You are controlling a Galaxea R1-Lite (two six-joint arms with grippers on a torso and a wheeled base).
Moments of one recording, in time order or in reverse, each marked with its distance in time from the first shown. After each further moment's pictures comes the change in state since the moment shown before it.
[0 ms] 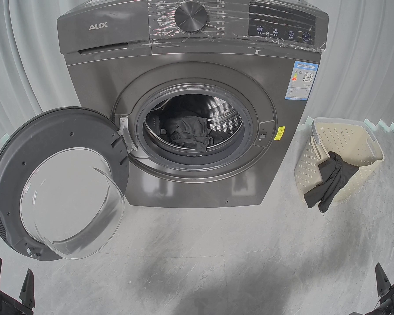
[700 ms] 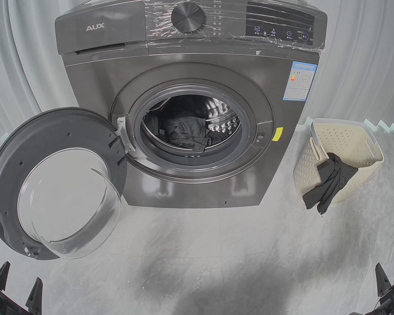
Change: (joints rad) left arm -0.006 -0.024 0.000 0.041 -0.114 -0.014; right arm -0.003 -0.007 0.000 -0.003 0.006 -0.009
